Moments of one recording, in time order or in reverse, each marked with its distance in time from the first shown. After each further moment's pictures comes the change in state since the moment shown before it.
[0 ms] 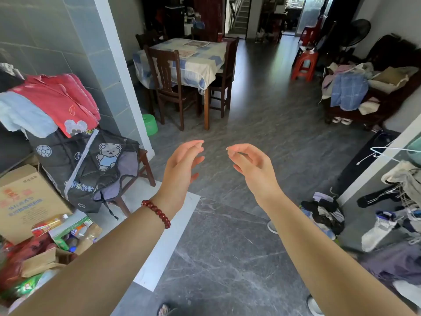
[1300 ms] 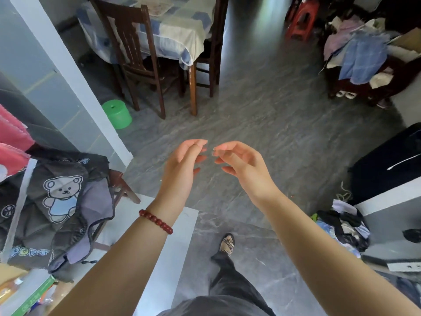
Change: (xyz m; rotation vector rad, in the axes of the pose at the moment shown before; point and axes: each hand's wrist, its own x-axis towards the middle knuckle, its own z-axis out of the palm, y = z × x) left_hand 0.434 -0.032 -0.017 0.040 -0.114 -0.116; right_hand 0.413 0.089 0.088 0.019 -0.029 0.209
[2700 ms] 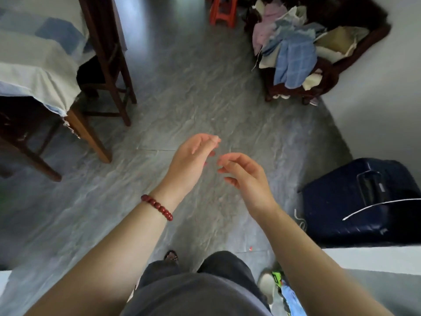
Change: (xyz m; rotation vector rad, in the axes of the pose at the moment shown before) left_hand 0.595 0.065 0.392 0.075 -0.464 -0.012; right_hand 0.522 -0.033 -0.370 0.065 0.434 0.135
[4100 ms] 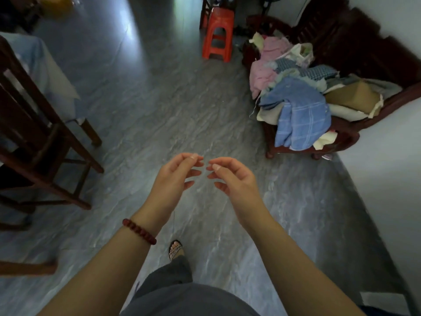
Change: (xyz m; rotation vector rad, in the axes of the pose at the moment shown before) left_hand 0.640 0.092 0.115 -0.103 0.088 -0.133; right_hand 0.643 -0.160 -0.156 0.126 -0.028 -0.002
